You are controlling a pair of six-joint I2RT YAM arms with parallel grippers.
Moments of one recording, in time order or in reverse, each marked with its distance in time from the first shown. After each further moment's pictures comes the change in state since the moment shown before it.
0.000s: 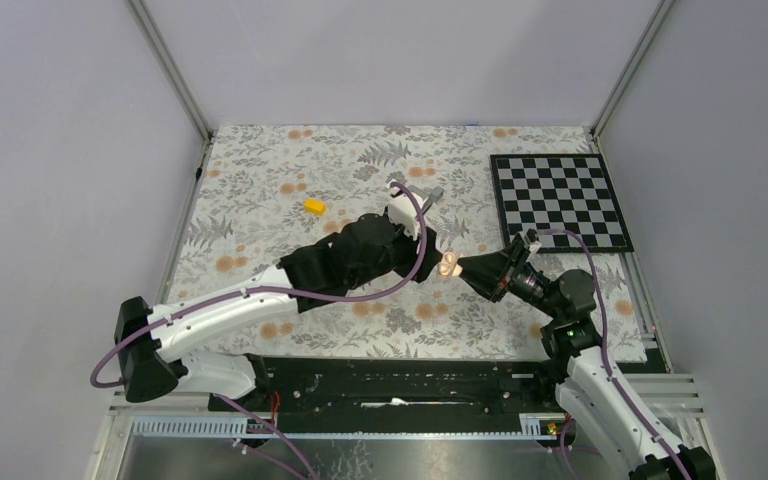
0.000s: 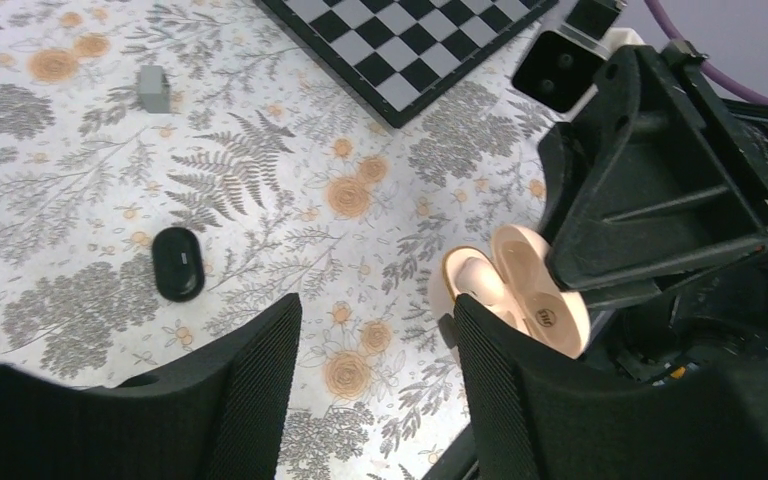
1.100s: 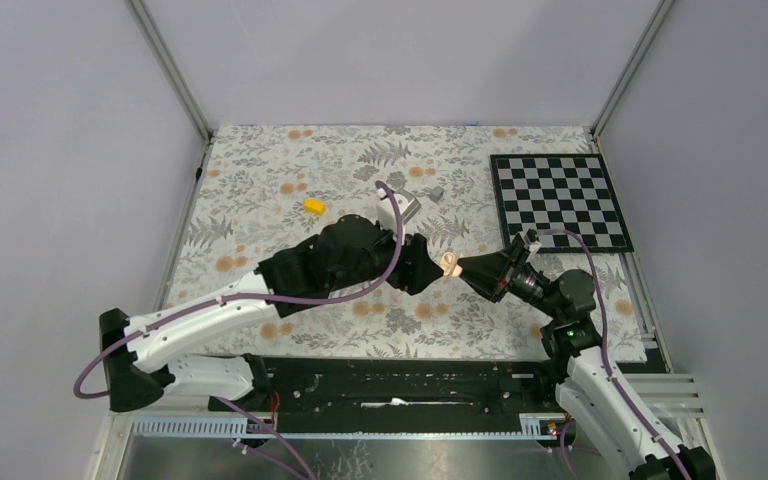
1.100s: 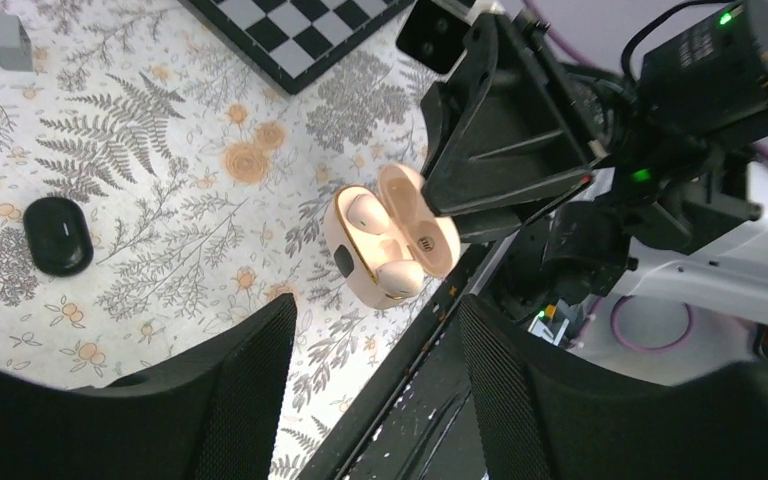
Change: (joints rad) left arm 0.000 -0.106 -0.005 -0.061 0.161 -0.130; right arm 0.000 0.002 -0.001 -0.002 0.000 -0.006
